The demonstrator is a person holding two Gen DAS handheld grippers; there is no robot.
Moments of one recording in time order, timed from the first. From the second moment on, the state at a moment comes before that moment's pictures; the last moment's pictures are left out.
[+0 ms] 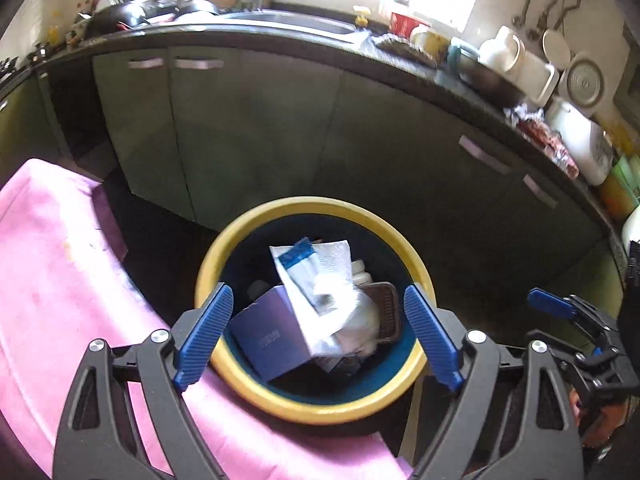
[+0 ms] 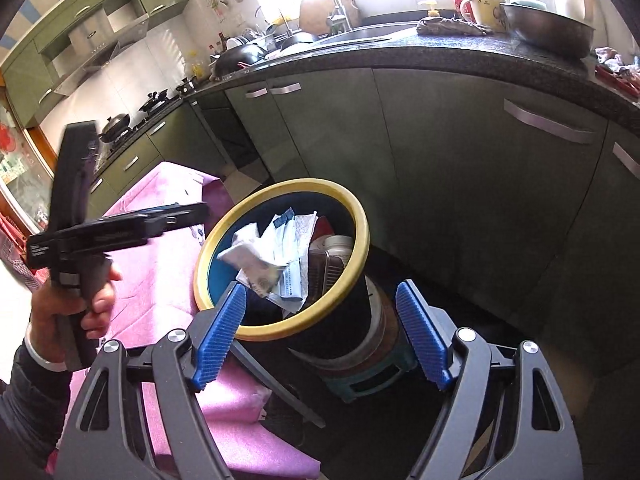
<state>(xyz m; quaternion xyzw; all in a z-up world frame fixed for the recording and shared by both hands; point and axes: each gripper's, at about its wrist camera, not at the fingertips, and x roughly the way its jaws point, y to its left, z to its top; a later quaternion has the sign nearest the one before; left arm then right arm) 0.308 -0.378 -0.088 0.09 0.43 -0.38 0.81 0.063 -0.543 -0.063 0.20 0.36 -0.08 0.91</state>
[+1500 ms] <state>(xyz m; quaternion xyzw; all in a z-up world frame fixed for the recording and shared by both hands) 0.233 0.104 -0.071 -0.10 0.30 -0.03 0.95 0.357 -0.017 -0.029 -0.16 0.33 0.35 0.86</state>
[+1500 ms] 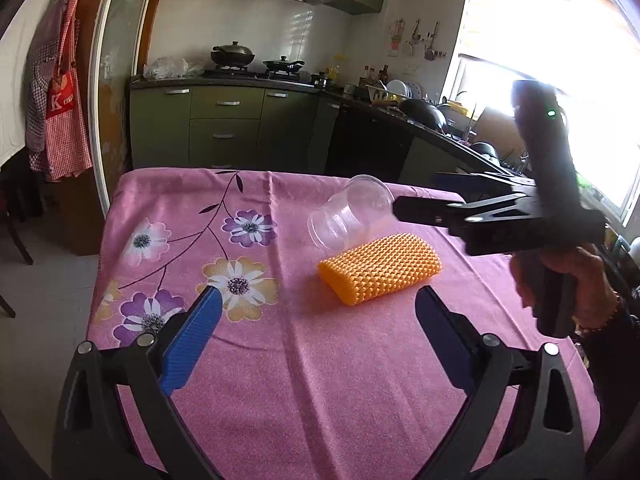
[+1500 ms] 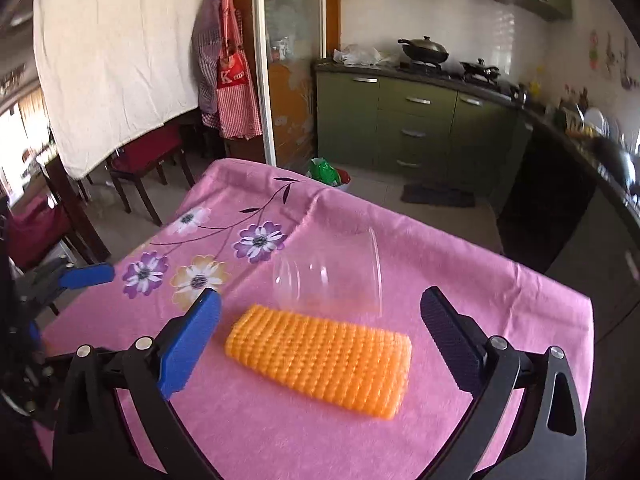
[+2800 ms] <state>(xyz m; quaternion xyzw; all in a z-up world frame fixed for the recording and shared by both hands) 0.237 0.087 -0.078 -0.08 0.31 -0.06 0.95 0.360 -0.015 -0.037 -0.18 0.33 0.32 0.87</state>
